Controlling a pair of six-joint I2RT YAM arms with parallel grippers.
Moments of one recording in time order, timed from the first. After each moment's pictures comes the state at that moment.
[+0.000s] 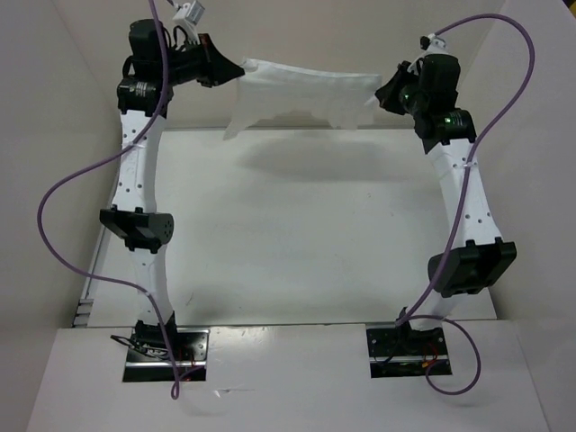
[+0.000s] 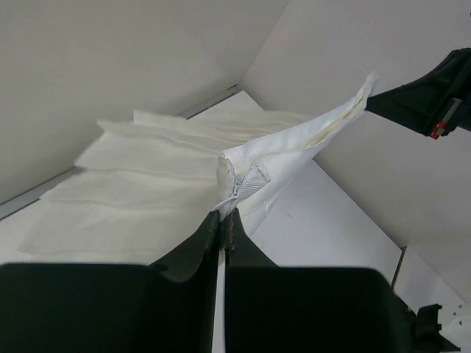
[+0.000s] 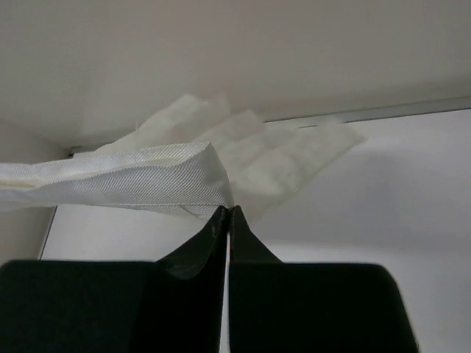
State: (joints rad) left arm -0.09 2.19 2.77 -0.70 0.77 -0.34; right arm 0.08 1.67 1.97 -0.57 -0.09 0.38
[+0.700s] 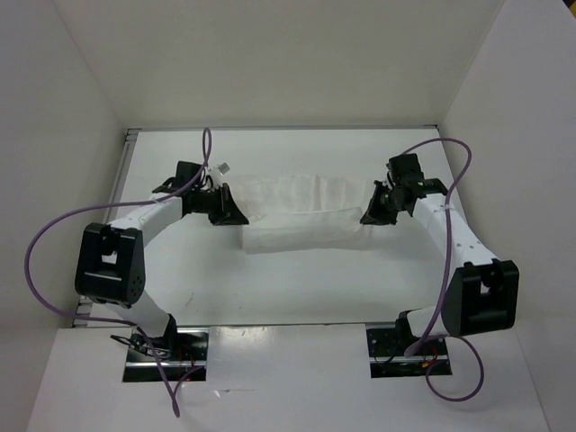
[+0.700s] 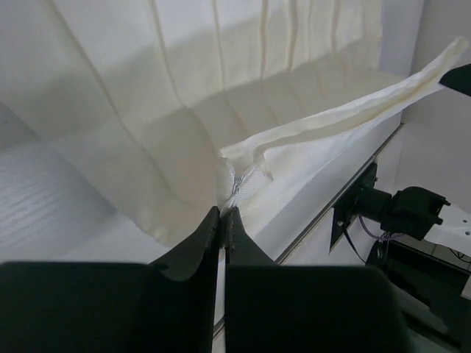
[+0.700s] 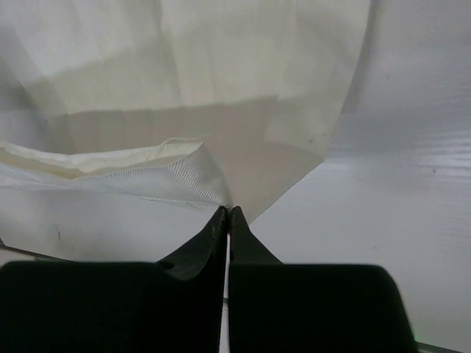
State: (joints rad) left arm -0.13 1.65 1.02 -0.37 0.74 -0.40; right arm 0.11 1.40 1.09 -0.76 -0.23 0.48
